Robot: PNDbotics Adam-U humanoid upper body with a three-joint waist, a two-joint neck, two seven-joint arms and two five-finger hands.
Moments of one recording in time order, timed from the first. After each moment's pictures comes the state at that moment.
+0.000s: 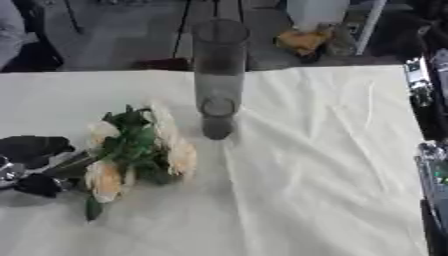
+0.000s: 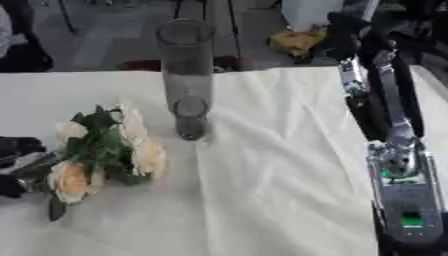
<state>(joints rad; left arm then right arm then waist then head) -0.77 0.62 -0.40 -1.18 -1.05 -0.05 -0.60 -0.39 -0.22 -0.19 -1.98 0.42 -0.22 0.05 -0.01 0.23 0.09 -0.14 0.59</state>
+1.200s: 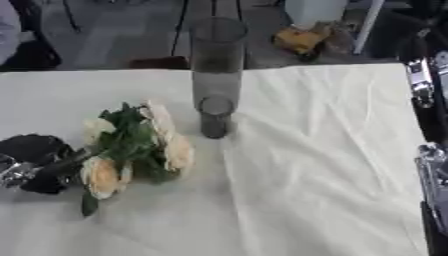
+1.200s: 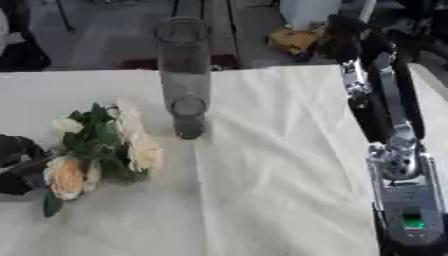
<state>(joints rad) -0.78 0.59 -0.39 -1.14 -1.08 -0.03 -0.48 -0.39 -0.22 -0.19 -1.97 0.40 -0.22 0.05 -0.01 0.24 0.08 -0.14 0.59</state>
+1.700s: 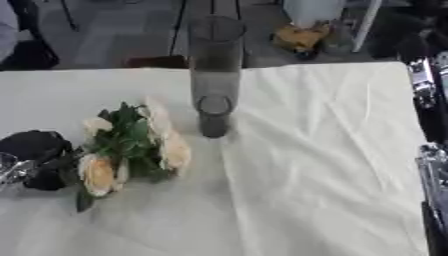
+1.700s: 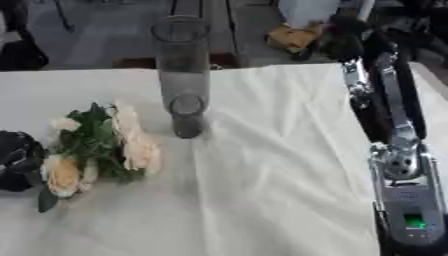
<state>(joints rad) -0.80 0.55 -0.37 -1.07 -1.07 0.00 -0.38 -0.39 -0.22 -0.20 -1.97 0.40 -0.22 0.05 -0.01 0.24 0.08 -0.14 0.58</state>
